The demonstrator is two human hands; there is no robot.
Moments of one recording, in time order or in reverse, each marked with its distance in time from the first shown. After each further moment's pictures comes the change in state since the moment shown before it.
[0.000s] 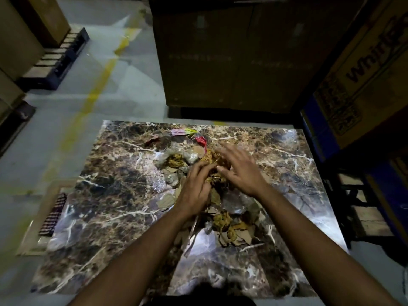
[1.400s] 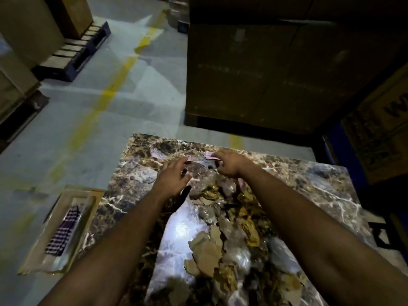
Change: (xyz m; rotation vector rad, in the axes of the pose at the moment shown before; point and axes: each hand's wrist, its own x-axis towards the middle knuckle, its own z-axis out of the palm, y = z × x) left_hand 0.116 -0.200 -0.145 0.342 -0.071 -0.249; right_hand 0.243 -0.054 0.069 -0.312 -0.462 0.049
